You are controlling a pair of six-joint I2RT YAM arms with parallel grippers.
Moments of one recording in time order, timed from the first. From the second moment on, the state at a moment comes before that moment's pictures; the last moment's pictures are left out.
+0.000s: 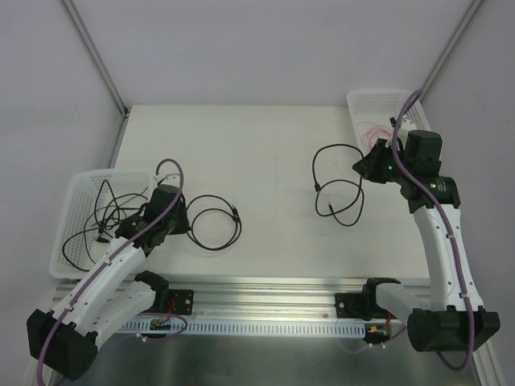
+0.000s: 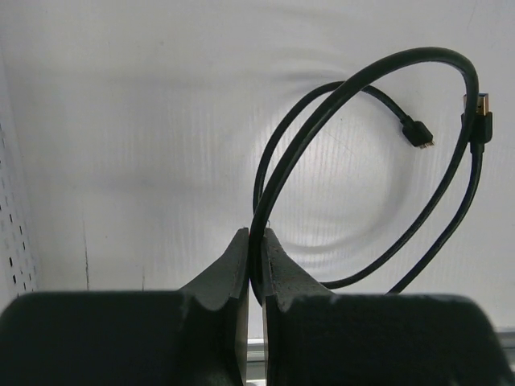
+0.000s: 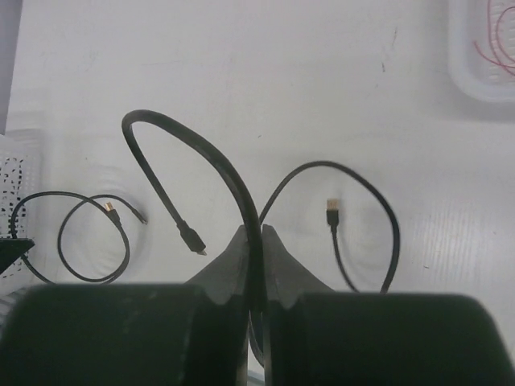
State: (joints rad) left arm -0.41 0.80 0.65 -0.71 -0.20 -0.45; right arm 0.03 1.06 1.23 -0.76 -0.31 0.26
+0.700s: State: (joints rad) left arm -0.40 0.82 0.89 -0.72 -0.16 -0.54; right arm 0.09 1.20 0.84 -0.59 -0.26 0.38
